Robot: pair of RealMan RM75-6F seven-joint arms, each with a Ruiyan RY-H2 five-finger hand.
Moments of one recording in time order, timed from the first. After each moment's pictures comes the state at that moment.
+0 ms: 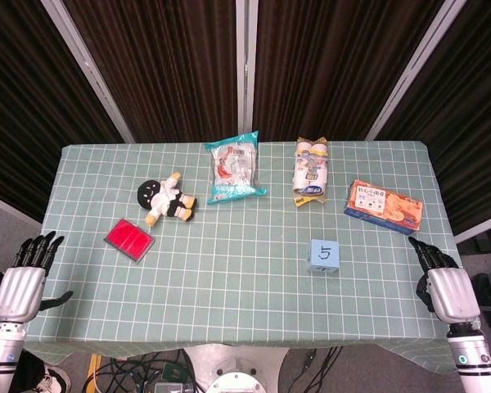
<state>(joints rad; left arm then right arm) -0.10 -1.22 -0.02 -1.56 1.51 1.46 0.08 0.13 -1.19 0.03 -1.56 -1.53 1.45 -0.05</state>
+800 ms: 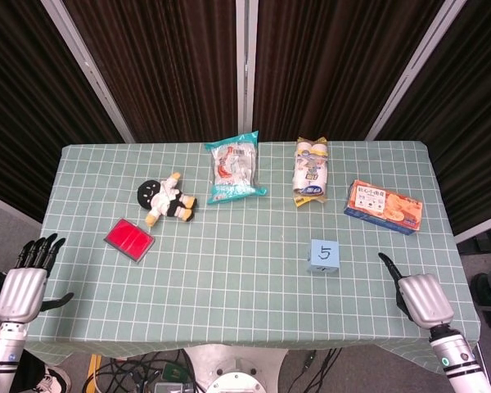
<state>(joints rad) -0.11 -1.24 -0.02 -1.53 1.50 1.44 0.06 0.19 -1.13 -0.03 -1.67 -1.53 1.24 -0.22</state>
